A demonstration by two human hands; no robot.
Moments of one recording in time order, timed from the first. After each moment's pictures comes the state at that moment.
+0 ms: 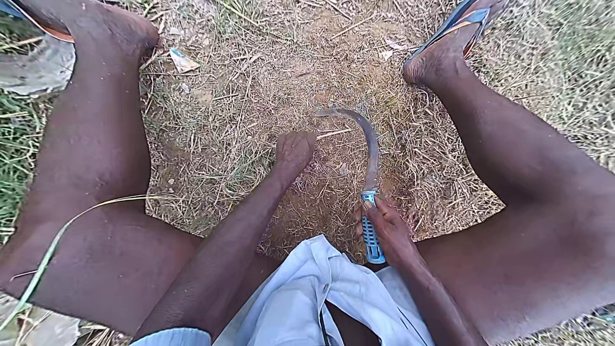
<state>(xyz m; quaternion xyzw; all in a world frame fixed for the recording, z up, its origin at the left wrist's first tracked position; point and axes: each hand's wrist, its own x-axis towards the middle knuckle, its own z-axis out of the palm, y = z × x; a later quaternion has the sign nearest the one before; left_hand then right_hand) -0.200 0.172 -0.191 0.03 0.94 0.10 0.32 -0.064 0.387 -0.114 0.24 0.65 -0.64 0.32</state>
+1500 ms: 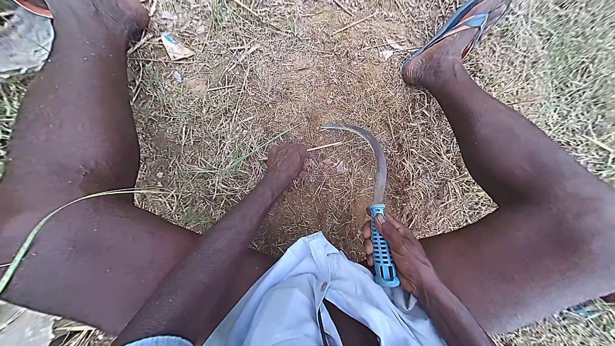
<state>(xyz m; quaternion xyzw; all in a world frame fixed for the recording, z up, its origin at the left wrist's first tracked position) -0.168 0.161 -0.207 0.02 0.93 0.10 0.36 -0.044 0.405 -0.084 0.33 0.56 -0.67 0.35</state>
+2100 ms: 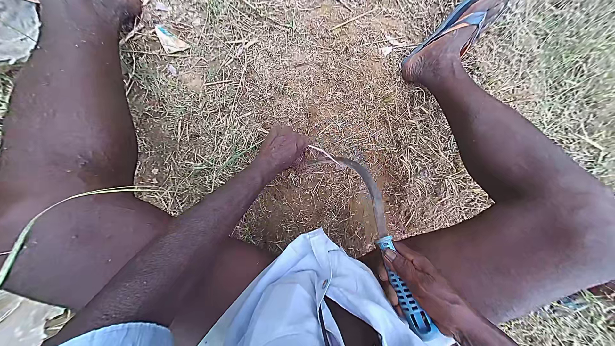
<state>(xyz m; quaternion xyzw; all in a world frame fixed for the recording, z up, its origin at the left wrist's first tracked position) -0.187 0.133 -0.216 0.21 0.93 0.09 0.27 -0.017 0.433 -0.043 0.28 0.59 -0.59 0.48</state>
